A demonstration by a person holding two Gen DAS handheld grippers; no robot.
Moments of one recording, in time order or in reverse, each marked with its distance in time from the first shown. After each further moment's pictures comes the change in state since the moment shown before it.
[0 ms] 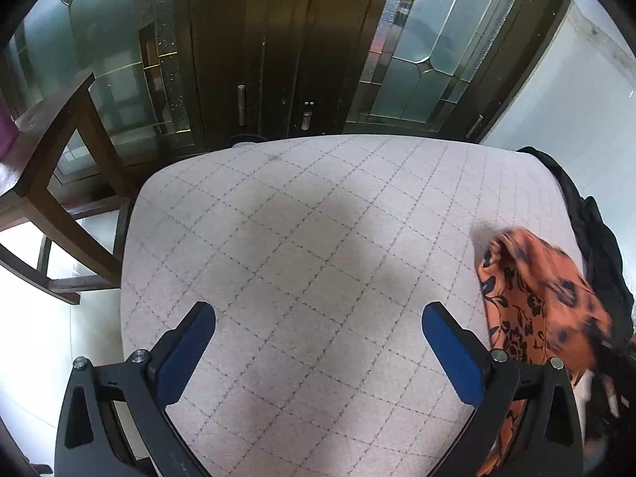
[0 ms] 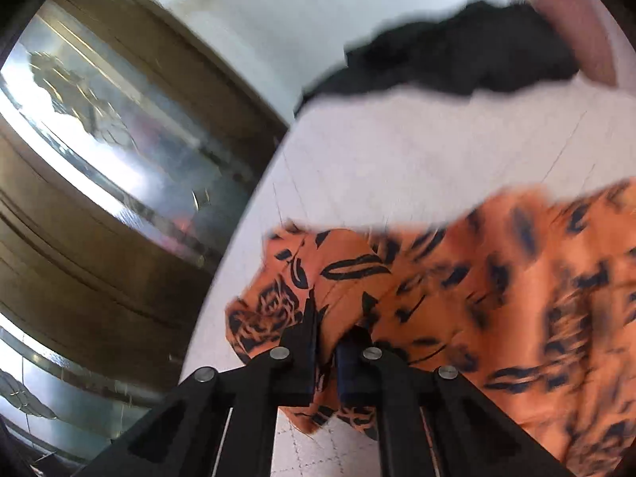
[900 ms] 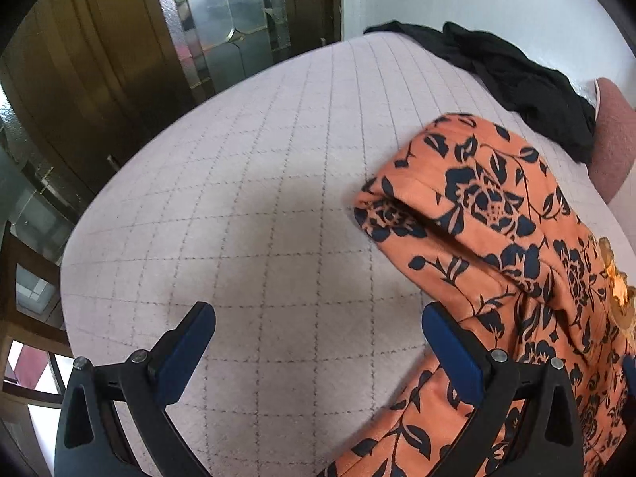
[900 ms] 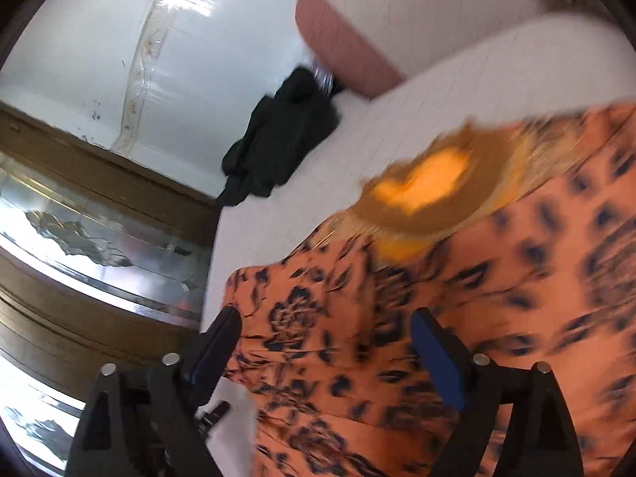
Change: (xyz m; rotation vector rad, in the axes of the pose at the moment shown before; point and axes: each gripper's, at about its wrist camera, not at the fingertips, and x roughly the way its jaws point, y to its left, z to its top) left arm -0.010 -0.135 -0.115 0.603 0.037 -0.071; right arm -0.176 -0.232 -0.004 0.370 -0.079 0.046
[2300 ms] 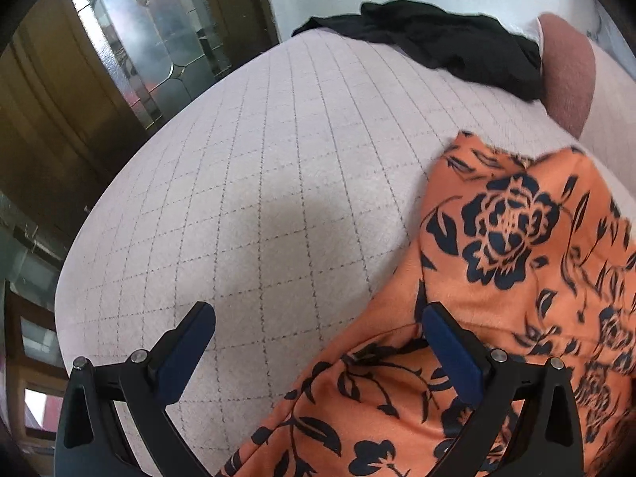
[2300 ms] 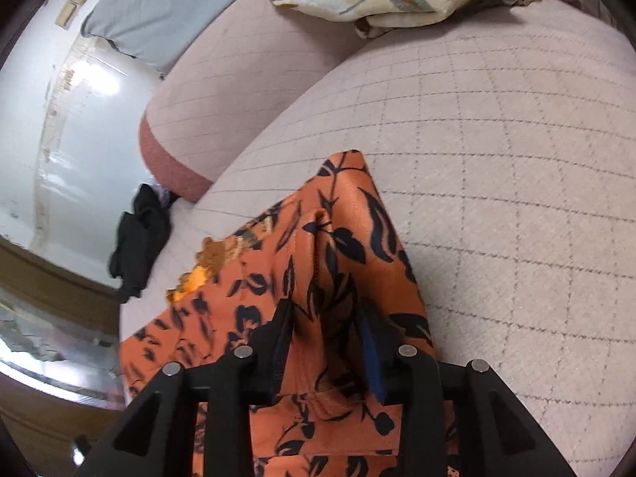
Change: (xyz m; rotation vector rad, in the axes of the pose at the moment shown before) left arm -0.008 -0.077 -0.012 0.188 -0.048 0.004; right arm -0.111 -0.148 0.034 0.209 -0.236 -0.311
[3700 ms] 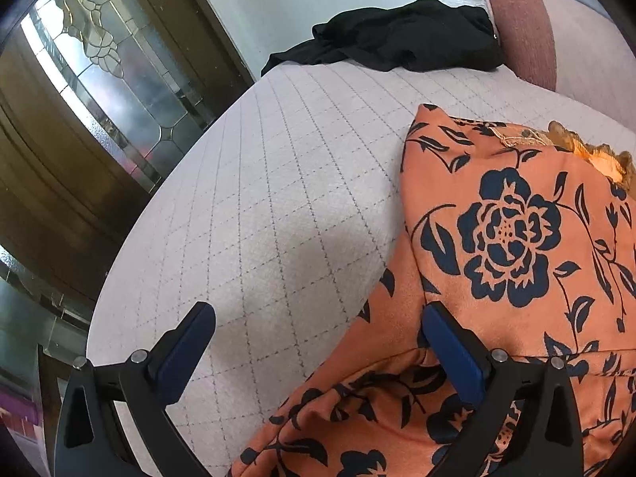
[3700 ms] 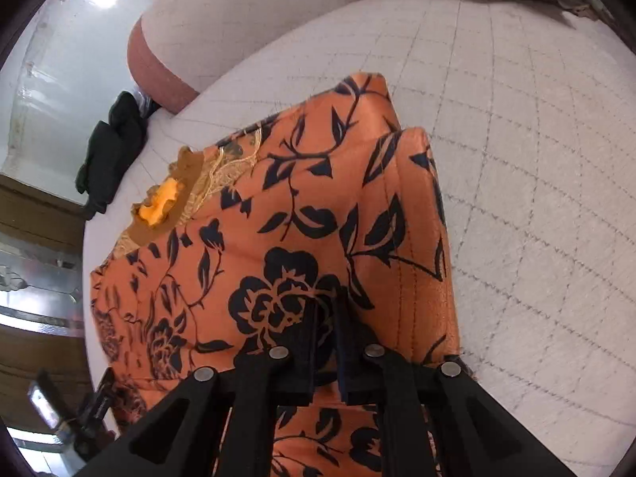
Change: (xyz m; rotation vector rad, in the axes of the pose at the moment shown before) left arm 0.000 -0.054 -0.010 0.218 -0.109 0.114; right arm 0.016 0.030 -0.013 -0.182 0.238 -0.171
